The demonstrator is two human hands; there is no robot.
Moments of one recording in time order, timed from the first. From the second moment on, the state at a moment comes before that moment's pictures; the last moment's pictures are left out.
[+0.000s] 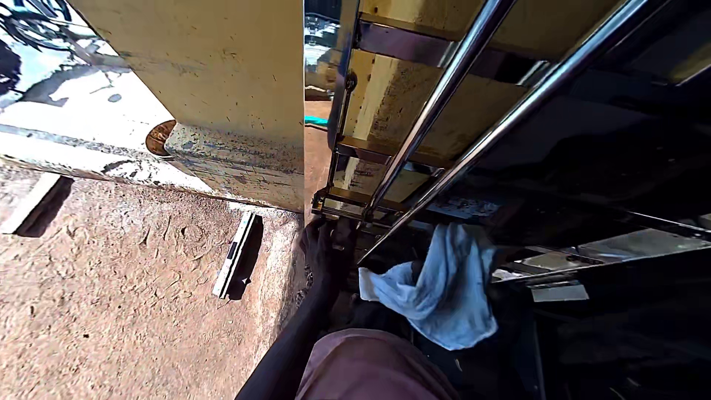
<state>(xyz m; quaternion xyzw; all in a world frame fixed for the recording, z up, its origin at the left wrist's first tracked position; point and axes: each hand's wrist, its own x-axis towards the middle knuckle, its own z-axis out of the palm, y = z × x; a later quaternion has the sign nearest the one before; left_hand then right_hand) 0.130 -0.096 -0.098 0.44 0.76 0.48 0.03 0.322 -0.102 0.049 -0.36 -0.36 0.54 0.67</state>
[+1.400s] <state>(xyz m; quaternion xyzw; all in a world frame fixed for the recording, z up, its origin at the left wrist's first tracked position) 0.124 -0.126 -0.064 0.42 0.69 0.48 0.34 0.183 -0.025 0.006 -0.32 -0.94 -0.04 0.13</state>
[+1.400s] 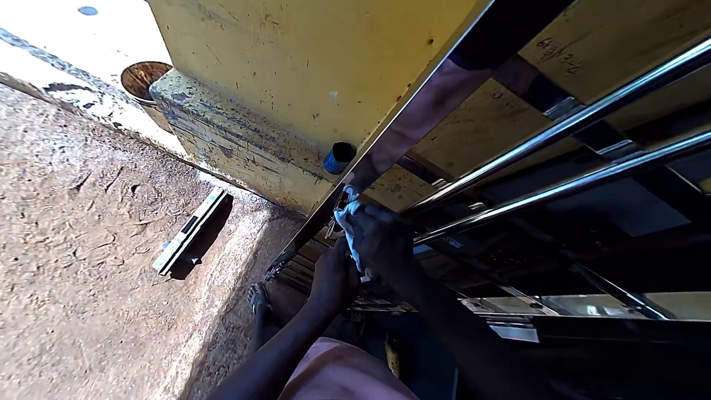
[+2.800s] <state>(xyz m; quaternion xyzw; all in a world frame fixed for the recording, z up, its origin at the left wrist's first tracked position) 0.127 -0.126 -0.068 0.41 0.66 0.50 0.38 0.190 -0.002 -0.005 -0.12 -0.96 -0.07 0.24</state>
